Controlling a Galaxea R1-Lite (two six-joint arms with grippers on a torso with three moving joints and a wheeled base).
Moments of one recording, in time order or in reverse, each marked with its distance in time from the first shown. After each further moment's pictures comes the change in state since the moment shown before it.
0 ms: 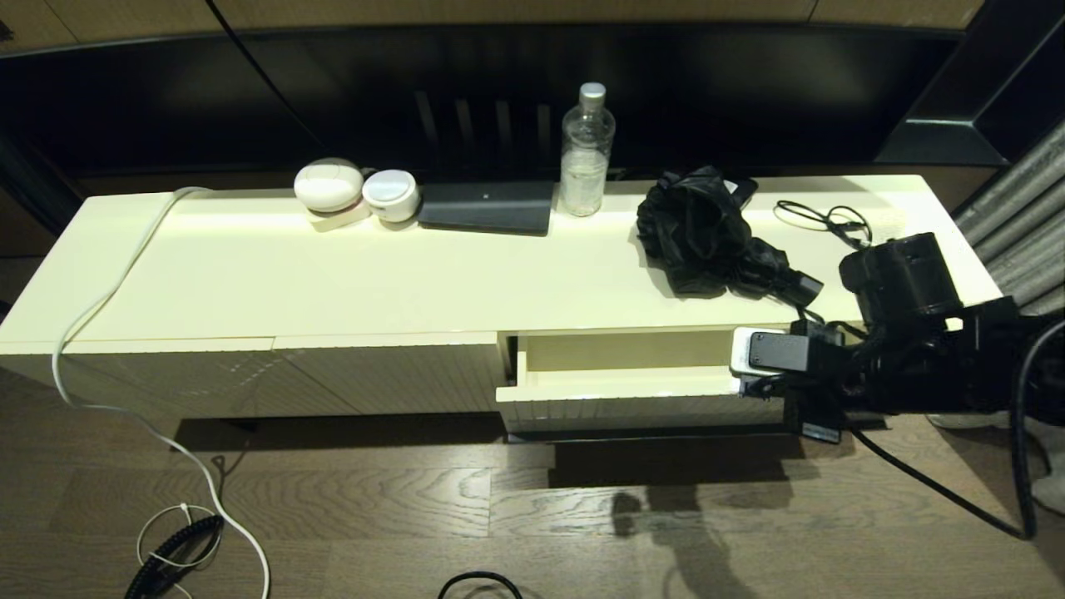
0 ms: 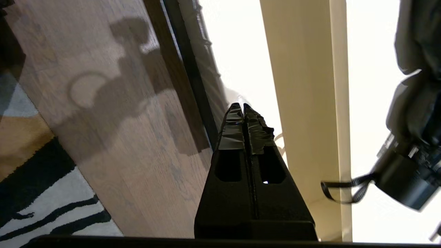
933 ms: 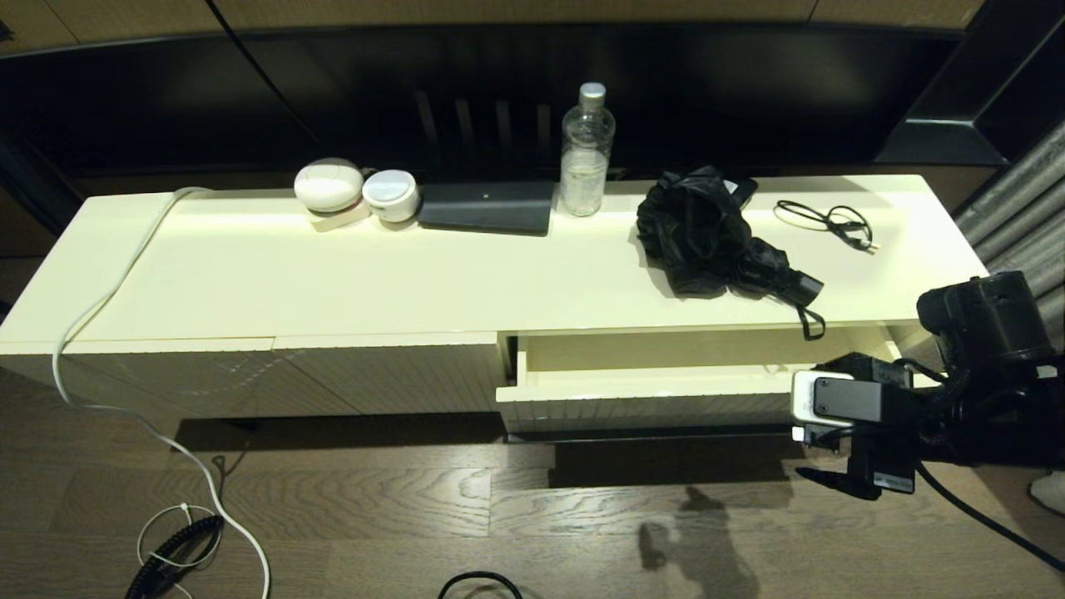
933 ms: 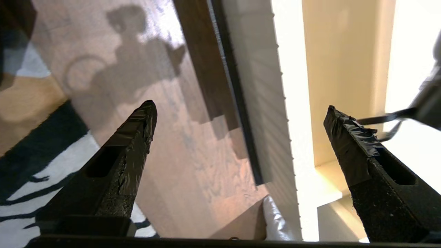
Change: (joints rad) left arm 0.000 0.000 0.000 0.000 0.000 0.000; right arm -0.086 -0.153 0.212 -0.014 0.012 -0.066
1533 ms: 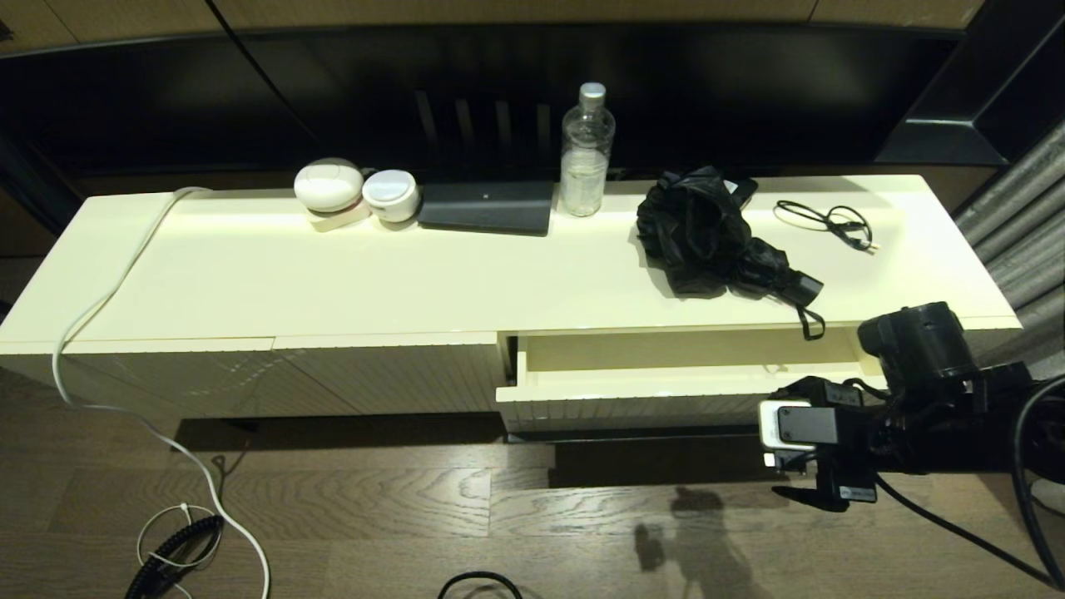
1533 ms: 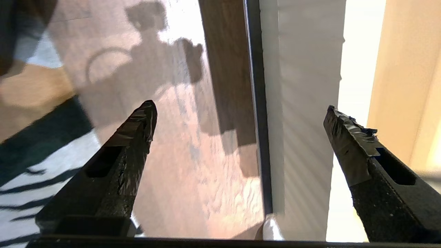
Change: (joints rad) left arm 0.000 0.000 0.000 0.000 0.000 0.000; right arm -0.011 0.141 0.023 -0.072 0.070 -0.101
